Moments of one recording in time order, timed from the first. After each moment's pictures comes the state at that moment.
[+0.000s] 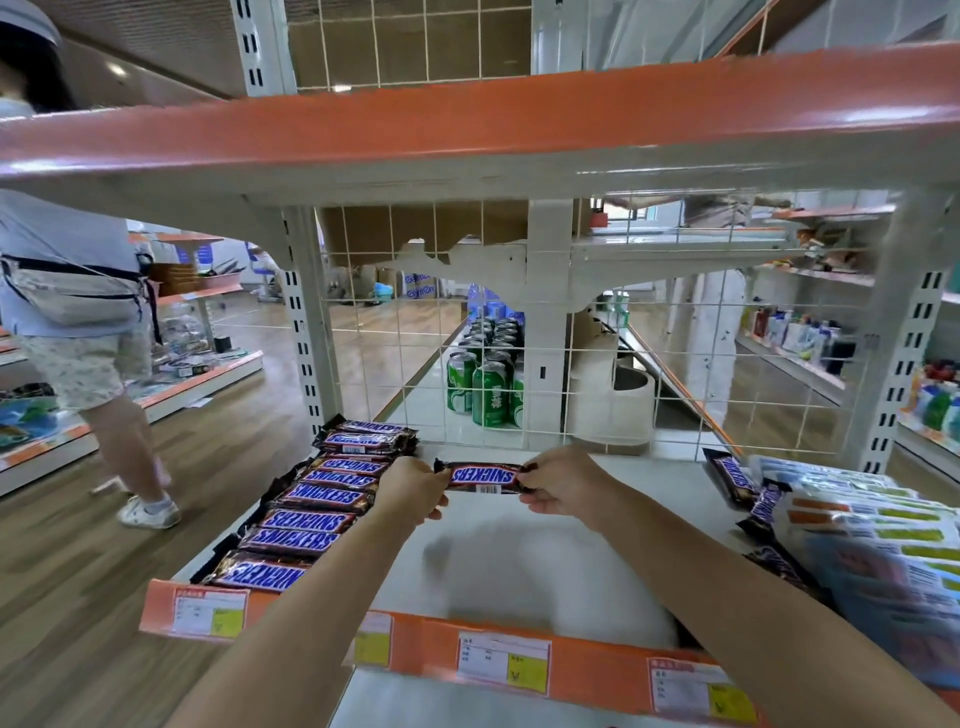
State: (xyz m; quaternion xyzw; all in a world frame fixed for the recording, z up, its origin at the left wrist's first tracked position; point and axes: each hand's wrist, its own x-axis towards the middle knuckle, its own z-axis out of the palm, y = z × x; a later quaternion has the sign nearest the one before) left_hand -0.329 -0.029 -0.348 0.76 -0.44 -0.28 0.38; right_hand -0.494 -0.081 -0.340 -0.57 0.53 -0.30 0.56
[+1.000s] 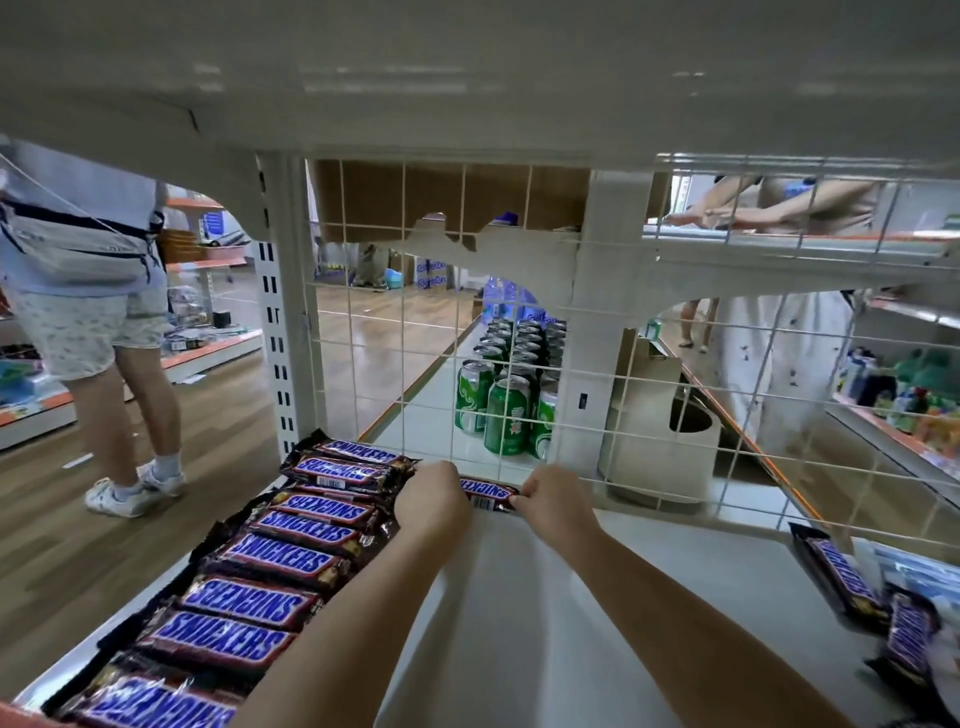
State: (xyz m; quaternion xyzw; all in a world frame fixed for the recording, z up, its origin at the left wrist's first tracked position) left_hand -0.313 -0.154 -0.379 0.85 -0.49 -0.07 0.18; right_hand -0.434 -0.202 -0.391 -0.78 0.57 -0.22 0.16
